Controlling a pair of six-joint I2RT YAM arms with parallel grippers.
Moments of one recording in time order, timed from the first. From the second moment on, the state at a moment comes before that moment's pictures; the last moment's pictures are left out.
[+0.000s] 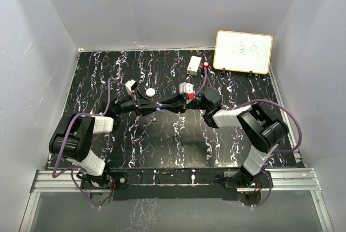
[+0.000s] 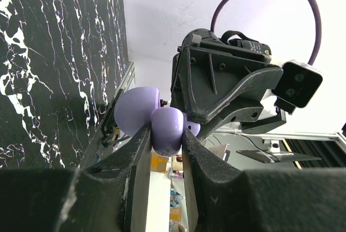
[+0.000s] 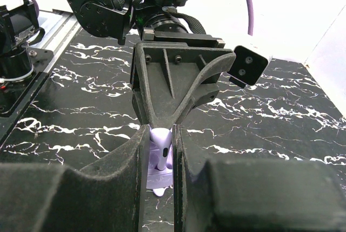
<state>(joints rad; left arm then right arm) -0.22 1.57 0.48 1.02 1.08 -1.50 0.60 1.72 0.73 1.25 -0.95 -0.02</state>
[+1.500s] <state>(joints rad) -0.22 1.56 0.49 1.01 1.08 -1.50 0.59 1.72 0.73 1.29 -0.97 -0.01</state>
